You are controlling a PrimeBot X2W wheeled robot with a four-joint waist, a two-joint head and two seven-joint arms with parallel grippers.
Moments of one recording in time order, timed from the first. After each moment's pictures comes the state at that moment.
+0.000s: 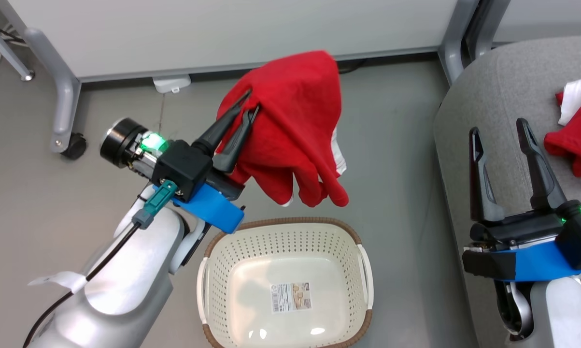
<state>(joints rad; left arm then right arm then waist) -0.67 0.31 -0.68 0.34 -0.30 -0.07 -0.26 -0.23 -0.05 -0.03 -0.04 0.05 0.13 -0.26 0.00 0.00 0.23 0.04</state>
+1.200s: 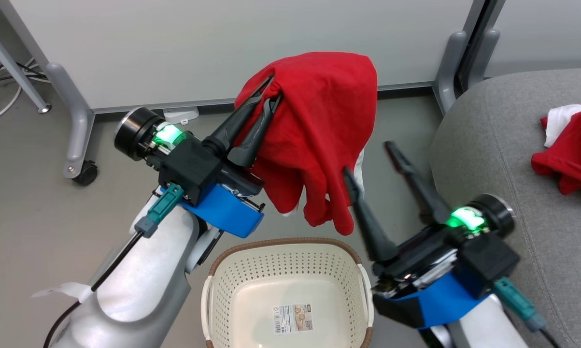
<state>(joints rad) -0.63 0.23 -0.58 0.22 -0.25 -0.12 -0.26 -0.24 -0.05 0.31 -0.08 0.07 0.13 -0.26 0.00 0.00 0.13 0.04</state>
